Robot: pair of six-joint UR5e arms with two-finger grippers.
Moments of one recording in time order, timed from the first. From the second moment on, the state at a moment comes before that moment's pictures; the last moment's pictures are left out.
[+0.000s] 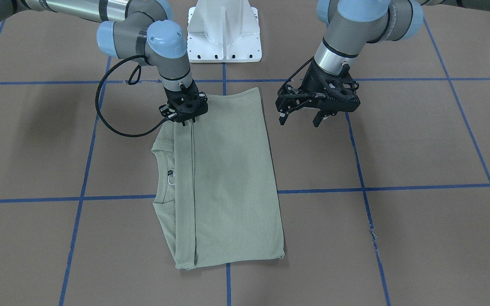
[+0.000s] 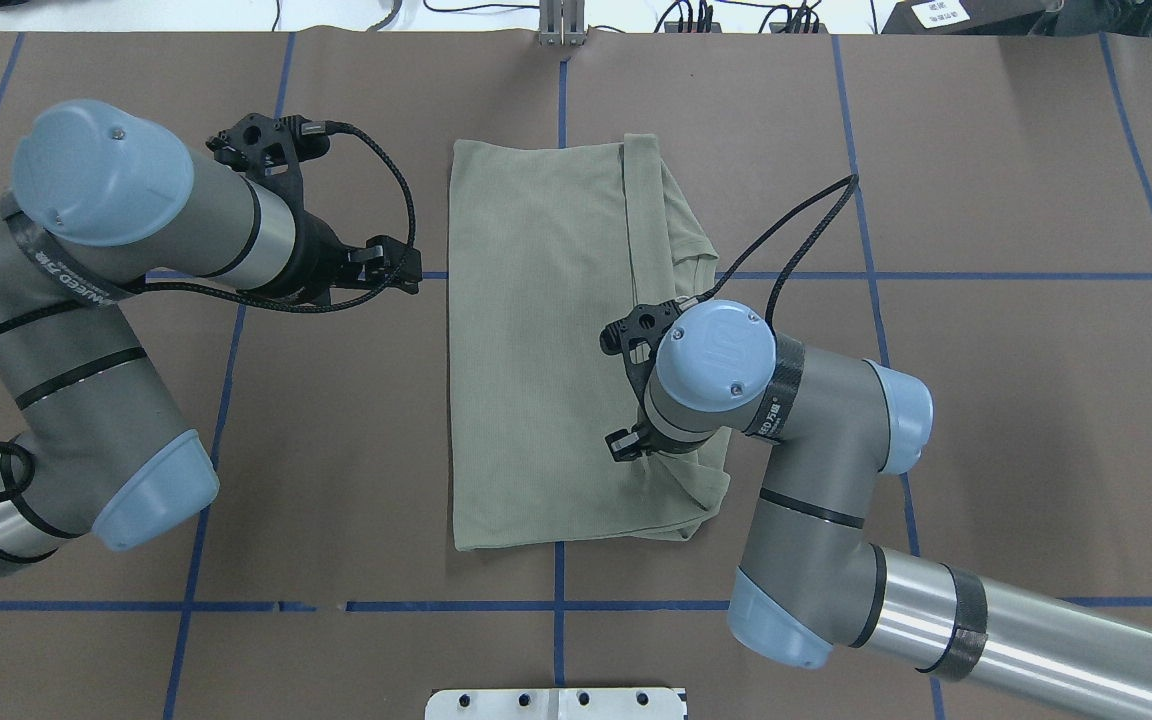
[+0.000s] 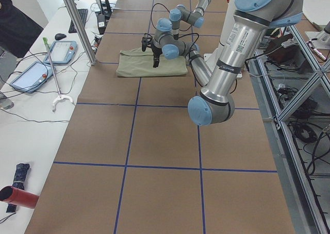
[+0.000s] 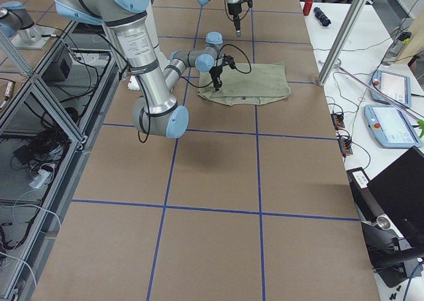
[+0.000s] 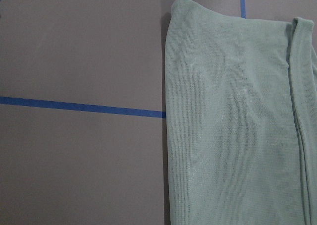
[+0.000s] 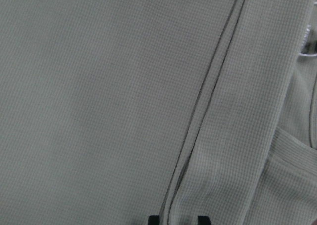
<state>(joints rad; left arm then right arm) -0.70 -2.04 -1.91 -1.77 -1.92 -1.25 0.43 -1.01 1.72 -1.52 1.82 0.87</state>
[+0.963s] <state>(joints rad) -0.70 -2.04 -1.91 -1.77 -1.92 -1.25 0.43 -1.02 1.72 -1.52 1.83 0.87</state>
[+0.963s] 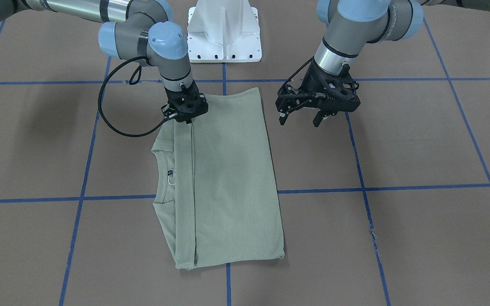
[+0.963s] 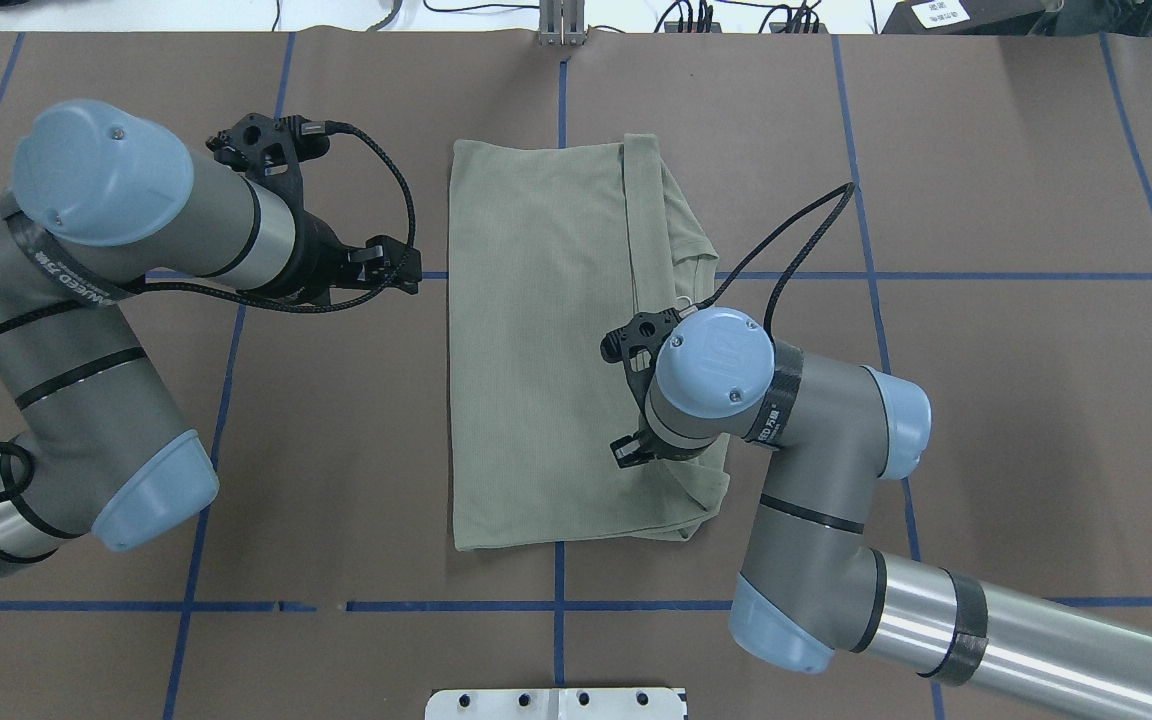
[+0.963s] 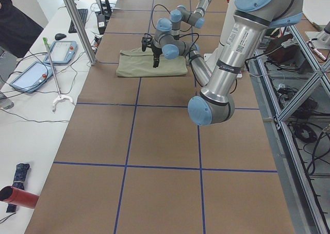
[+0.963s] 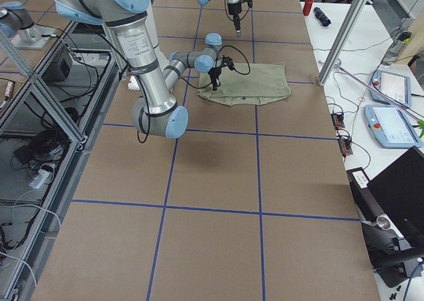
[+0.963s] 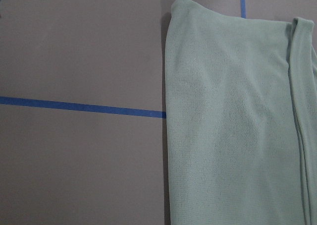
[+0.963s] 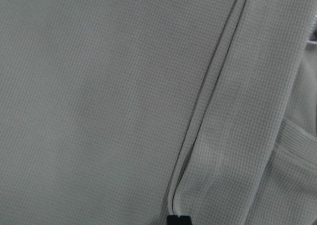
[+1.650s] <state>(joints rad) -0.70 -2.04 -1.91 -1.77 -1.92 -1.25 0.44 -1.15 1.82 -1.53 1.83 0.87</state>
